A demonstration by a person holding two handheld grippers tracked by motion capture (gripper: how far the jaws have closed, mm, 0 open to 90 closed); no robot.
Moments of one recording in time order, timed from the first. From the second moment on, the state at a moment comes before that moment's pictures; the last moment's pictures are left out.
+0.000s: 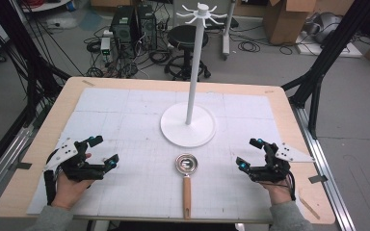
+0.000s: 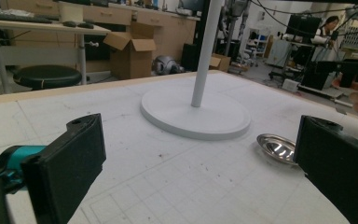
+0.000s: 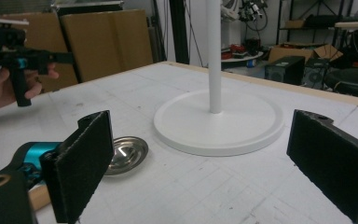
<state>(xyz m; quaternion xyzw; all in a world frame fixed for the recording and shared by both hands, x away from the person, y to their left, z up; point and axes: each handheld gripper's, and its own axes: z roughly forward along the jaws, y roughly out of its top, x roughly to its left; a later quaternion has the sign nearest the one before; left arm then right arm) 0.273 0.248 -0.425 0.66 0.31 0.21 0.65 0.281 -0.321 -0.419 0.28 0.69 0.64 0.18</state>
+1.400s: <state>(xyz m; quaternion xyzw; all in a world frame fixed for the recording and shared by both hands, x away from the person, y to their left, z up) 0.265 0.246 -0.425 0.68 0.31 0.21 0.63 0.281 -0.264 -0.407 0.19 0.75 0.62 0.09</state>
